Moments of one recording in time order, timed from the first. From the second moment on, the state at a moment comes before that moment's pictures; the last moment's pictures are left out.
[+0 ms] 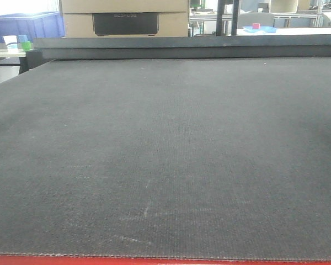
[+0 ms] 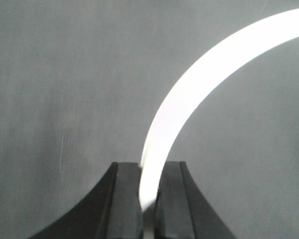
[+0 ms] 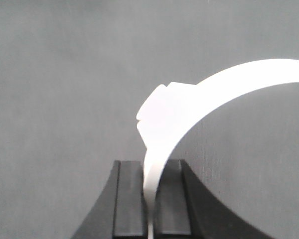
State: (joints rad) left arm -0.19 1.07 -1.23 -0.07 0.76 -0.16; right arm 0.02 0.92 -1.20 0.09 0.90 0.05
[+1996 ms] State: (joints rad) left arm -0.19 0.72 -0.78 -0.04 0.22 -0.16; right arm 0.02 0.42 -0.77 0.10 0.58 0.04
